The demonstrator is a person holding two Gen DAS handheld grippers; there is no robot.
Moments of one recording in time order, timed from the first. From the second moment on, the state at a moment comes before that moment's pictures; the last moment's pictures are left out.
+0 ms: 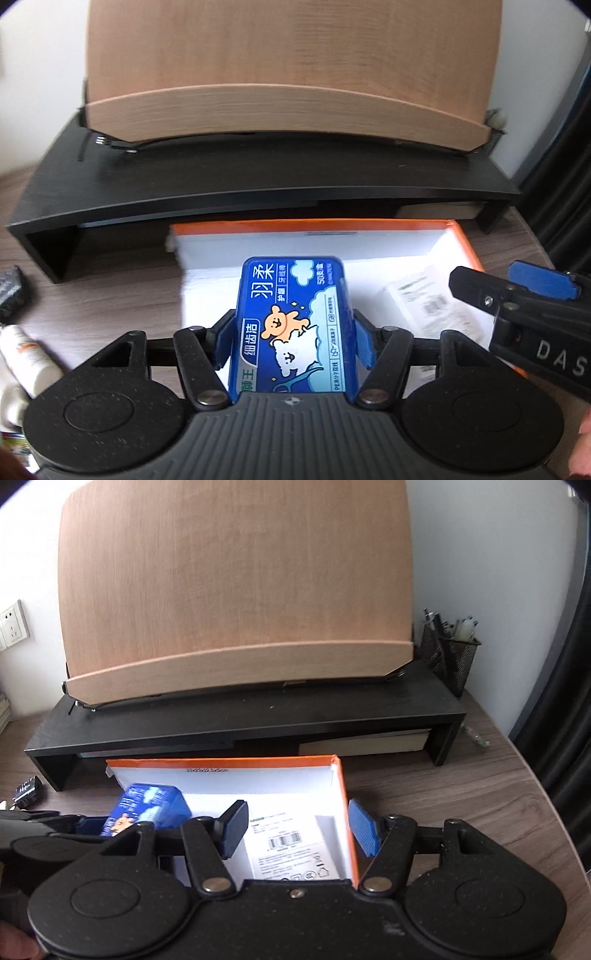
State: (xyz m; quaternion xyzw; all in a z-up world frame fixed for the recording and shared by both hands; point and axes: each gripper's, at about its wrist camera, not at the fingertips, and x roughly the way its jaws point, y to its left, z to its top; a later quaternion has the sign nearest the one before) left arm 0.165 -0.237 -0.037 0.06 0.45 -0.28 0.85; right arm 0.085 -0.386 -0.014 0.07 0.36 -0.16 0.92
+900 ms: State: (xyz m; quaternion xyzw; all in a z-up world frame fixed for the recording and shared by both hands) left arm 0.089 -0.214 0.012 0.05 0.42 -0.22 0.88; right arm 0.006 -0.386 0.016 0.09 0.33 -0.11 0.93
